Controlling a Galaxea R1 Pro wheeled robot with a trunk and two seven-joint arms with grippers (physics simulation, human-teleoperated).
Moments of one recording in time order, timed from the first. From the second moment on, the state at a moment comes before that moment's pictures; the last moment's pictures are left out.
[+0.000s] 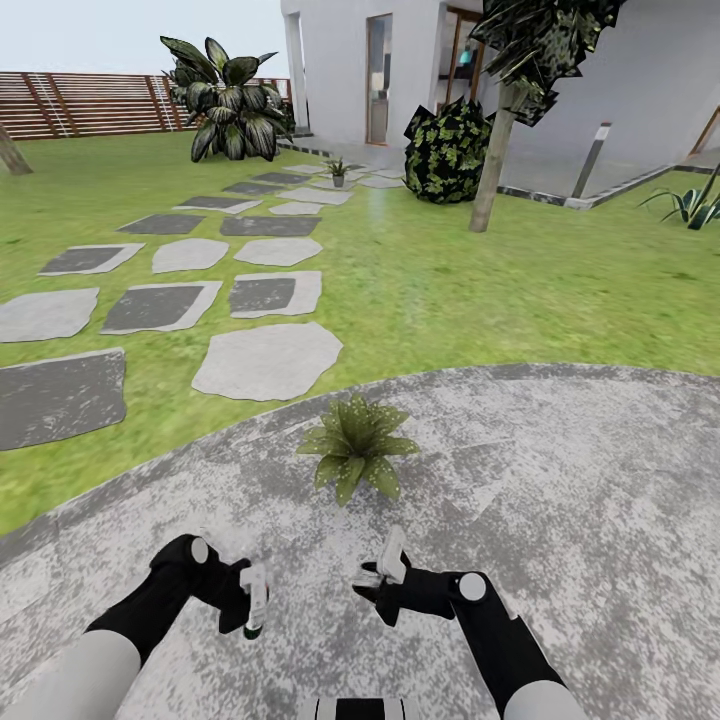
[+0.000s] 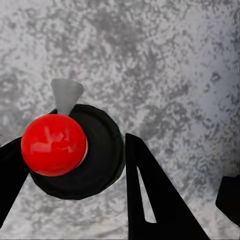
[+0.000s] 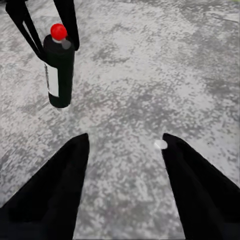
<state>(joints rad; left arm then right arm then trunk) -0.61 0.13 -0.14 -0.75 -0.89 0.08 -1.12 -0.49 0.17 -0.09 -0.79 0.65 -0.22 0.94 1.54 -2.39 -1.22</state>
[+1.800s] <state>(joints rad) -0.42 0.15 0.43 -0.17 -0.33 -0.45 0.08 -0.39 -0.05 -0.76 -0.06 0.66 -0.63 0.00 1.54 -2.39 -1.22</state>
